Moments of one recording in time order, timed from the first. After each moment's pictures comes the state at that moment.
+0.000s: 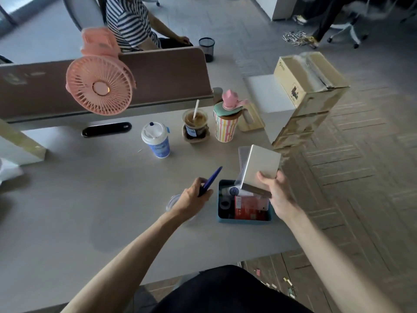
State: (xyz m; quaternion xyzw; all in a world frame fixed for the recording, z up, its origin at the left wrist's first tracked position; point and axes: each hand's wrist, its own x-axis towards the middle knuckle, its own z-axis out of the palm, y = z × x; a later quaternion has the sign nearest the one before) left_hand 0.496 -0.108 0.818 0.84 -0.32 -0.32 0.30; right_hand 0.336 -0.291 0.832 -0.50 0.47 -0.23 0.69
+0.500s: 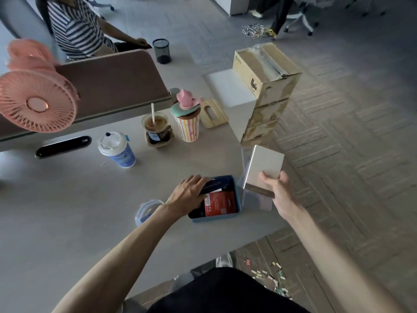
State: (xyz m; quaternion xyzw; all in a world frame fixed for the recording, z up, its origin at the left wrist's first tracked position) left_hand 0.467 -0.172 0.803 0.74 -0.65 -0.14 0.14; right_hand 0.244 -0.327 0.829 -0.45 0.53 -0.30 0.66
